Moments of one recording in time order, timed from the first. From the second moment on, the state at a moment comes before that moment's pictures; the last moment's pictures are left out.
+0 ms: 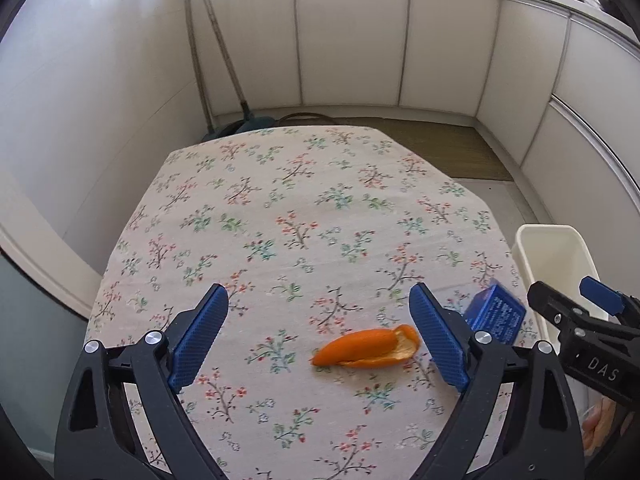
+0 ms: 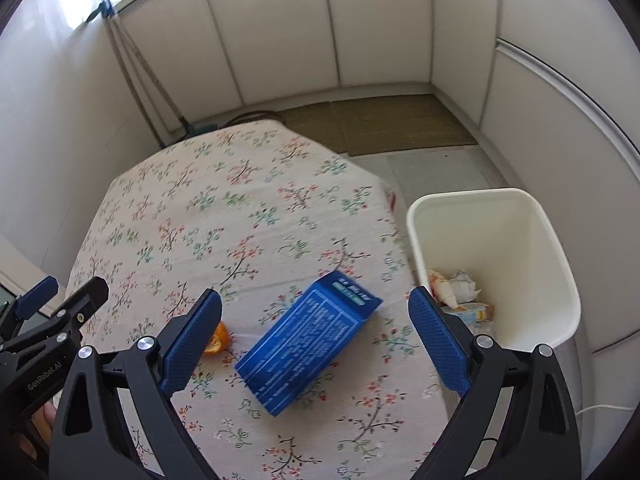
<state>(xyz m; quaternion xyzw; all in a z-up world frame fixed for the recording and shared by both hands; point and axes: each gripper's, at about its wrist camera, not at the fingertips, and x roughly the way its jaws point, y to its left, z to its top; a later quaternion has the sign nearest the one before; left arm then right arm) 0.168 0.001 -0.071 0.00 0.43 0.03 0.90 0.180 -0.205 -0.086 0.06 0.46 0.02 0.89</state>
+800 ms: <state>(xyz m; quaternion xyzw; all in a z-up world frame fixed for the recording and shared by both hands) 0.165 0.129 -0.092 -0.11 0.49 0.06 0.86 0.203 -0.035 -0.192 -0.28 0.53 0.25 0.76</state>
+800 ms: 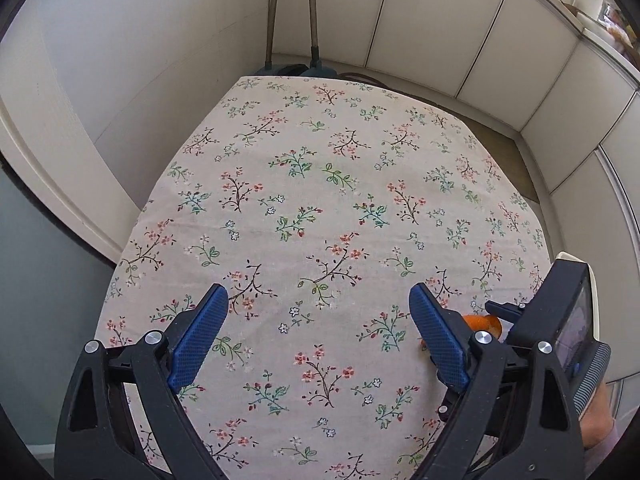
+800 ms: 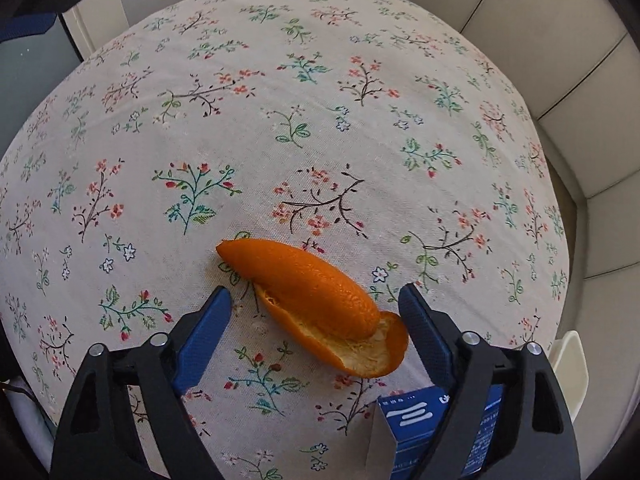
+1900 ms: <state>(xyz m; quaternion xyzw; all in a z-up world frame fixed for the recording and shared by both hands) 0.201 -0.005 -0.097 -0.09 0.49 -0.06 0.87 0.162 -0.203 -0.053 0.03 0.41 0.06 0.91</state>
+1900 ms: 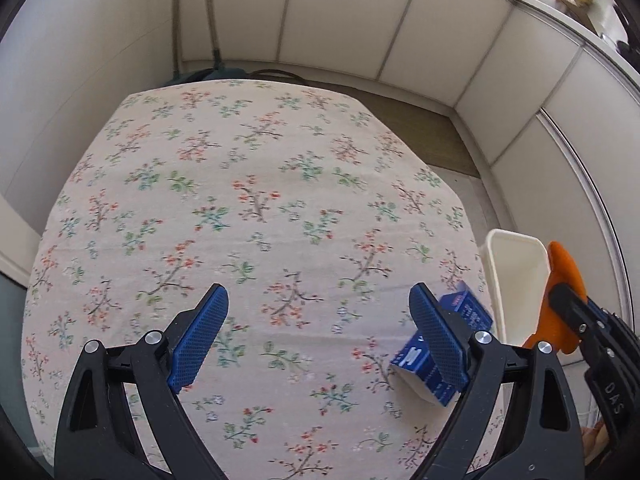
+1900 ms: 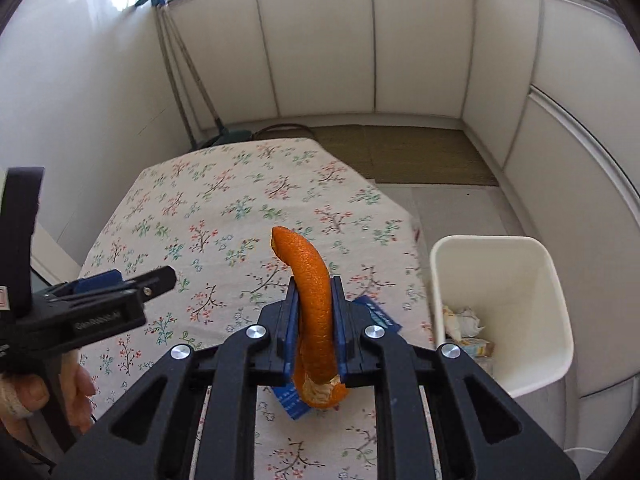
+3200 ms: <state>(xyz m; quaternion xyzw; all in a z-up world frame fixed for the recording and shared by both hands) 0.216 -0.119 -0.149 0.05 0.57 -0.13 0.81 0.121 -0.309 -0.031 0.11 0.38 0.00 0.92</state>
